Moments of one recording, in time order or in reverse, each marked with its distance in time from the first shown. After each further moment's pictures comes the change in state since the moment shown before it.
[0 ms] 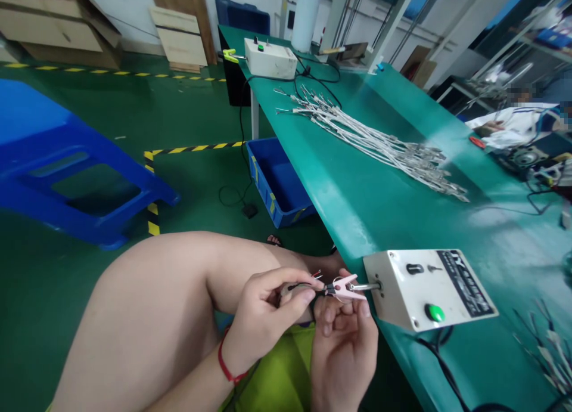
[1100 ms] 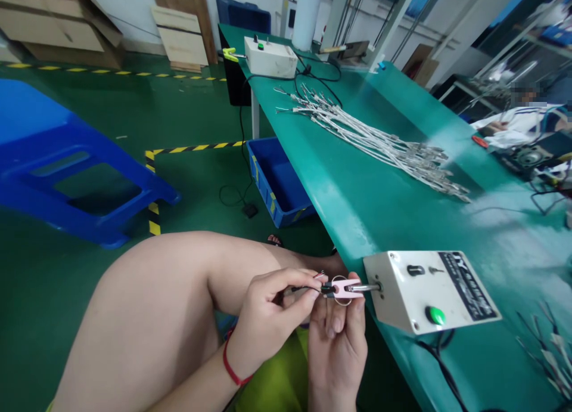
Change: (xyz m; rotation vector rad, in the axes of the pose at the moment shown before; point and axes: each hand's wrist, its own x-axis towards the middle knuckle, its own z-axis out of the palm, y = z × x) left_hand 0.003 -0.001 0.011 0.041 0.044 0.074; right_hand 0.010 0.008 -0.005 0.206 0.006 0.090
